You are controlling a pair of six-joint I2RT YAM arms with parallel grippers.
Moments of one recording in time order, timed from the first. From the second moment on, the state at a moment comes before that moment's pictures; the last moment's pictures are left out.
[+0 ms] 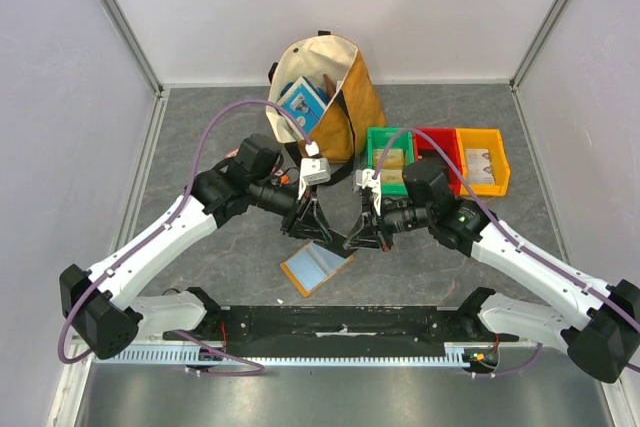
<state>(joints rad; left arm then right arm) -0.69 1.18 1.11 -0.63 0.93 0.16 0.73 1.05 0.82 -0.28 -0.82 -0.06</state>
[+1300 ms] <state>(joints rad) -0.69 0.66 0.42 0.42 0.39 -0.69 0.70 0.75 0.34 0.54 -0.40 0.62</state>
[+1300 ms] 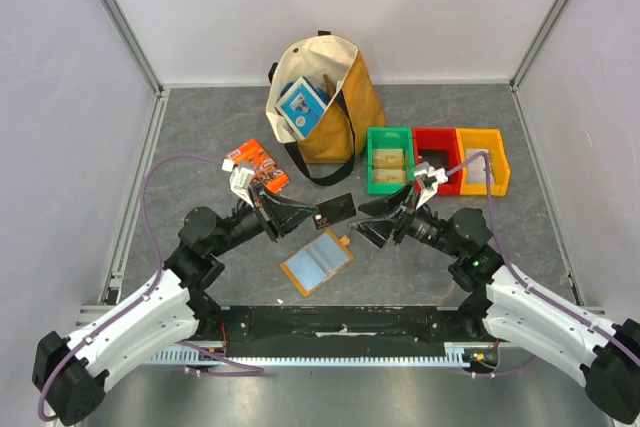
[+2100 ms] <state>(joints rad) -0.69 0.71 0.42 0.44 0.30 -0.80 0.70 0.85 0.35 0.71 -0.37 0.74</state>
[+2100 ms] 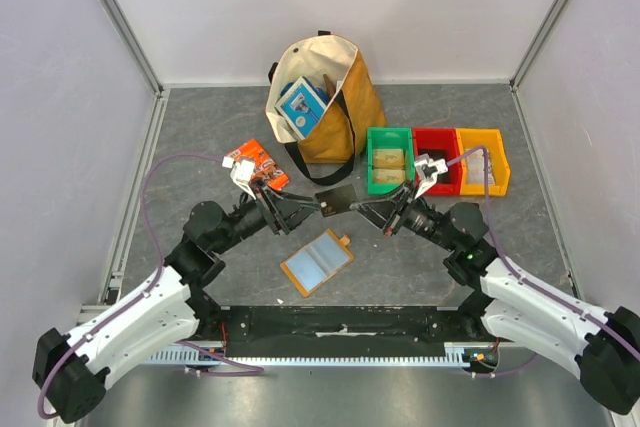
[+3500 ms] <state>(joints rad) -0.25 0.70 0.65 -0.42 0.45 -0.40 -0.06 1.49 0.84 -0.07 -0.34 0.35</state>
